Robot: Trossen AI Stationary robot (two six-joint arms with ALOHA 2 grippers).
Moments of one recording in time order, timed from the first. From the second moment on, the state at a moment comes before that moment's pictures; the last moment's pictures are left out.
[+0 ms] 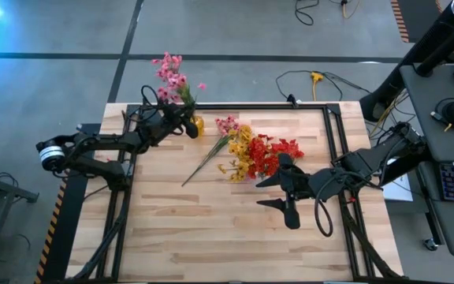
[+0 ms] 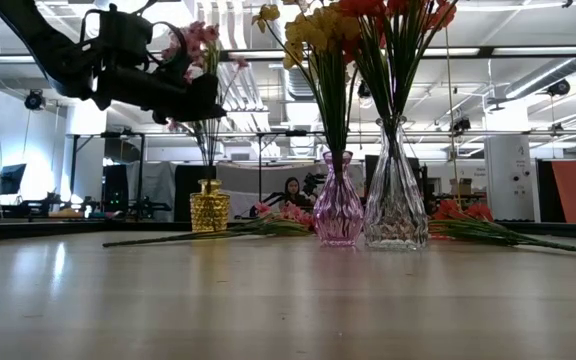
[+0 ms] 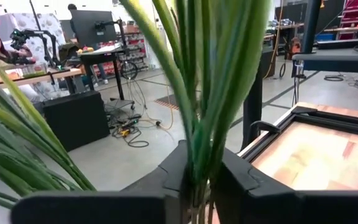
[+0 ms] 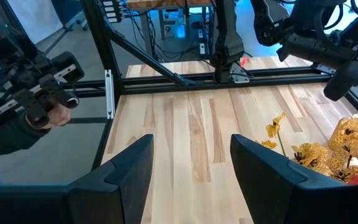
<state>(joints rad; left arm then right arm) 0.53 1.27 0.46 0.82 -0.26 0.09 0.49 1.36 1.47 -0.53 0.39 0.28</state>
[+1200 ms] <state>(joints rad) 0.52 1.04 0.46 0.39 -0.26 0.06 0.49 1.36 1.47 -0.53 0.39 0.28</state>
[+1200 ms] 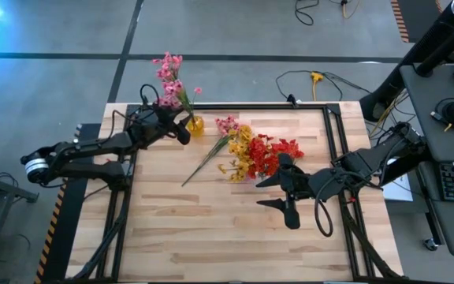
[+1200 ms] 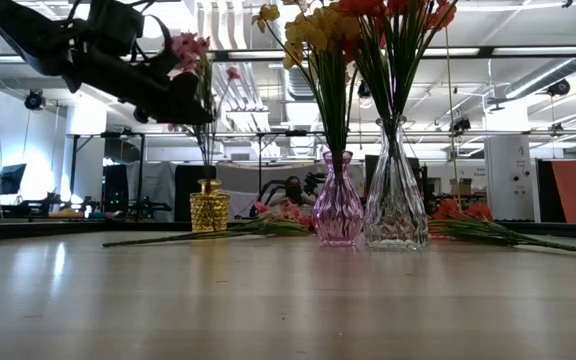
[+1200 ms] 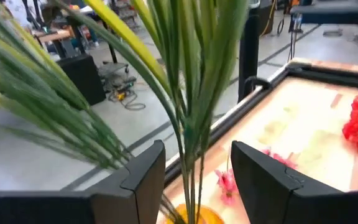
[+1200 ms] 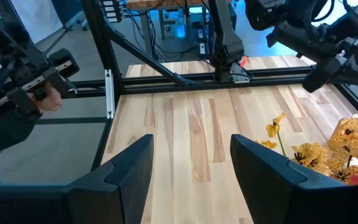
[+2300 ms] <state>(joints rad) 0.49 0.75 0.46 -0.14 -0.22 -0.19 0.49 1.36 1.47 -0.55 0.39 0.28</state>
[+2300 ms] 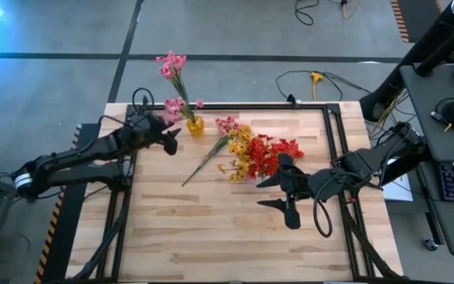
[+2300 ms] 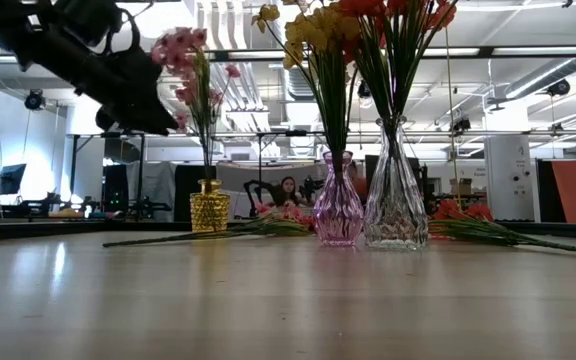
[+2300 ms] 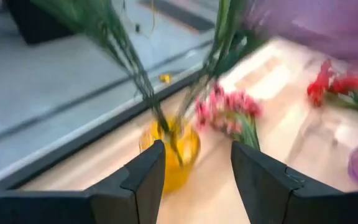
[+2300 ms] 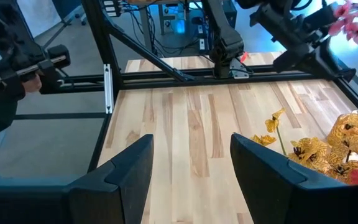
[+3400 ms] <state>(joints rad) 0.11 0.69 0.46 -0.41 -0.28 -0.52 0.49 1.36 1.47 -0.57 0.39 0.29</state>
